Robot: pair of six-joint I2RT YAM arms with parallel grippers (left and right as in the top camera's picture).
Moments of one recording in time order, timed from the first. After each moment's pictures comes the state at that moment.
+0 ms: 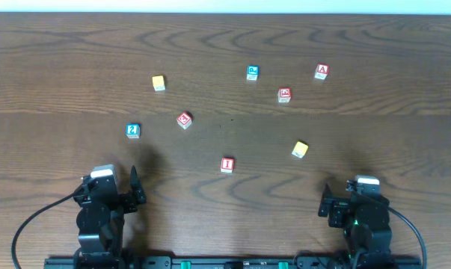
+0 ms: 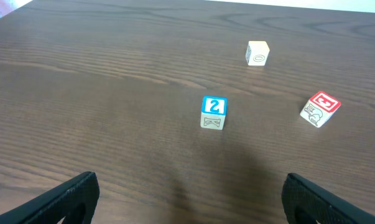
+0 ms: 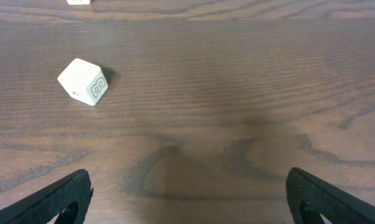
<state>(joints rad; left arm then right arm) 0.01 0.01 0.15 -0.55 -0.12 -0.07 0.13 0.02 0.19 -0.80 0.23 0.10</state>
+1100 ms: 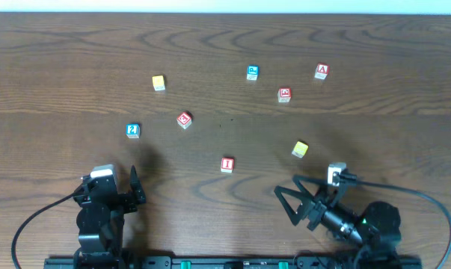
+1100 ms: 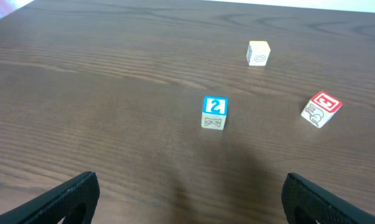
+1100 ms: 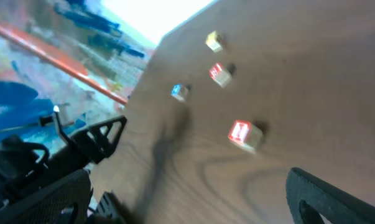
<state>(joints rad) 0.01 0.01 0.15 -0.55 -0.12 -0.07 0.13 0.16 0.19 -0.30 -0.75 0.68</state>
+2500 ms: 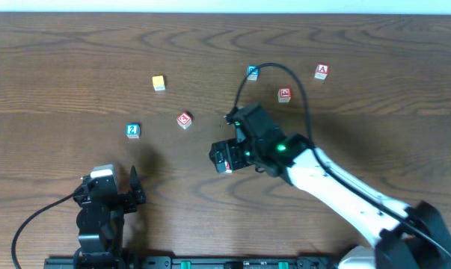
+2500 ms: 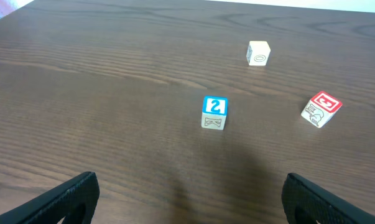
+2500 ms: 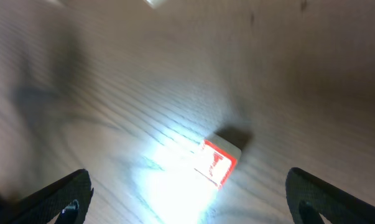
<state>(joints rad) 0.01 0.01 0.15 -0.55 -0.12 -0.07 0.70 1.59 1.02 -0.51 -0.17 0.46</state>
